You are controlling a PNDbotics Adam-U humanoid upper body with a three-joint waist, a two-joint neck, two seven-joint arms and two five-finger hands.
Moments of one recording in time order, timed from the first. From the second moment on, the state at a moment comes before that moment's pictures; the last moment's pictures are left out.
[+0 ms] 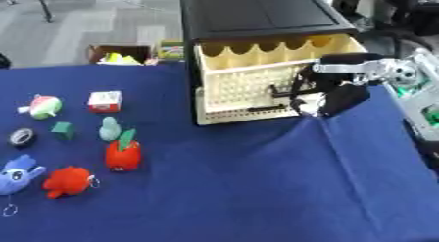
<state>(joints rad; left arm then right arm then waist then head) -0.55 0.71 -0.10 -1.99 0.38 -0.28 0.21 -0.83 -0.61 0.25 -1.39 0.44 -0.11 0.90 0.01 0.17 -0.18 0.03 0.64</state>
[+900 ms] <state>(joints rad) -0.56 0.71 -0.10 -1.99 0.38 -0.28 0.21 -0.84 -0.61 0.25 -1.39 0.42 -0.11 0.90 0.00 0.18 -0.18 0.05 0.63</state>
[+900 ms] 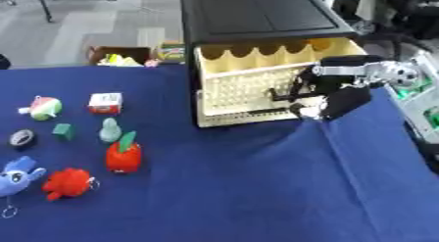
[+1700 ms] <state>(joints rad) -0.56 0.71 -0.10 -1.99 0.38 -0.28 0.21 -0.84 -0.59 0.21 -1.39 0.54 -0.10 0.91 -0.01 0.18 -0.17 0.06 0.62</state>
